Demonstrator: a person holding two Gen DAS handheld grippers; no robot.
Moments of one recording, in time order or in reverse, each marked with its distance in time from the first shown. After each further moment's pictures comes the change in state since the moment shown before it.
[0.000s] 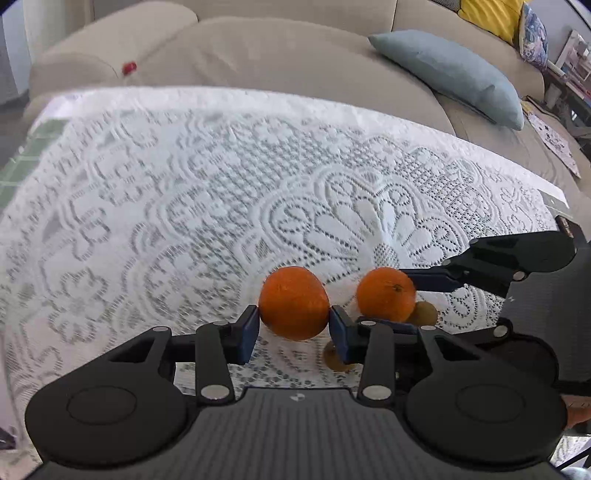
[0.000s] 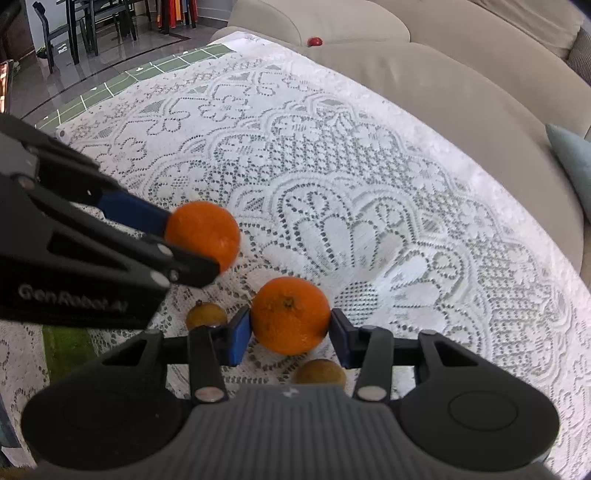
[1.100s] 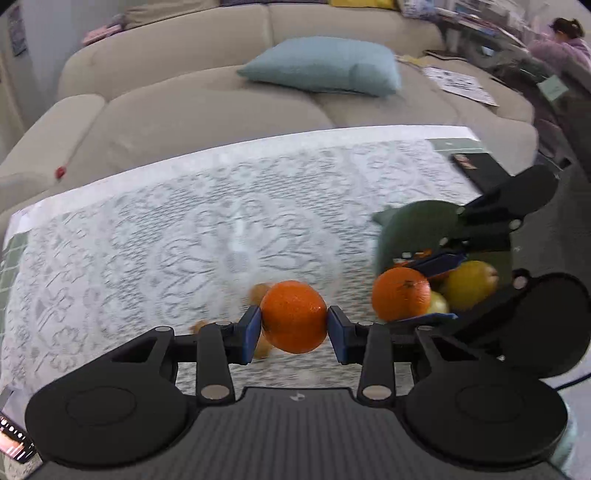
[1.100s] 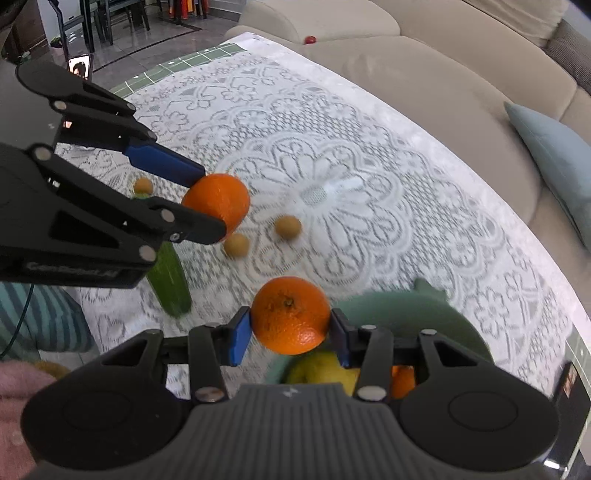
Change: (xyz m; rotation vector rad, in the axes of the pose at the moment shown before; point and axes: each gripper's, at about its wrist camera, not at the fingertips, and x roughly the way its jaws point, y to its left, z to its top) left arm -0.088 -0.143 -0.037 0.347 -0.071 -0.063; right arm -0.149 -0.043 -0.097 0.000 0.059 0.031
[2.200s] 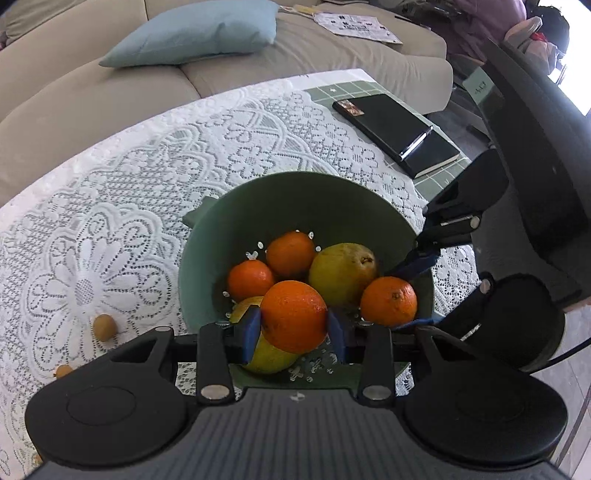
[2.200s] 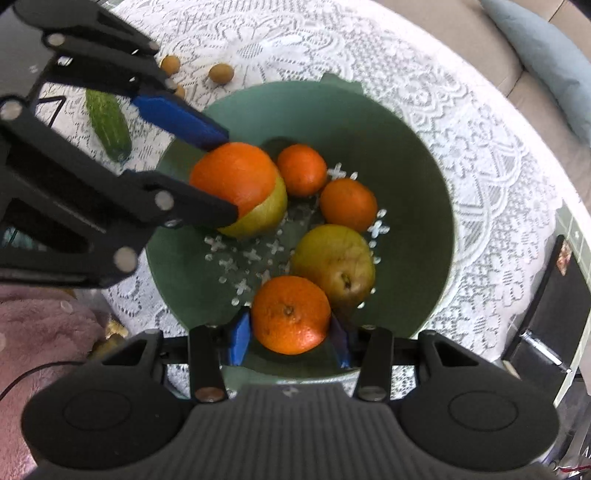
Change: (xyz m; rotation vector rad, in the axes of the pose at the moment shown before) left arm 0.051 -0.109 0.026 0.189 0.139 -0.212; right arm 0.005 -0.059 -0.087 0.063 0.309 0.024
